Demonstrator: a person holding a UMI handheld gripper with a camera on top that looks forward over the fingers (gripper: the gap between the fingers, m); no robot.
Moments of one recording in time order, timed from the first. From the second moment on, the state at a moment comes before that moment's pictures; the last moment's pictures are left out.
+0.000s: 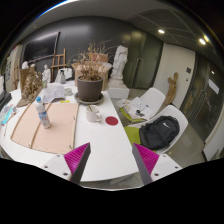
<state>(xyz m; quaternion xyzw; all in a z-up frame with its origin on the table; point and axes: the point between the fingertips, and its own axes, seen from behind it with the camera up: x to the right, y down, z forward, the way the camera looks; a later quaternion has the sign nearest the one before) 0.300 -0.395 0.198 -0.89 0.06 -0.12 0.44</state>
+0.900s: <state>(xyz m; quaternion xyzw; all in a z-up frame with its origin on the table) -0.036 -0.175 0.093 -0.84 -0.01 -0.02 0.55</state>
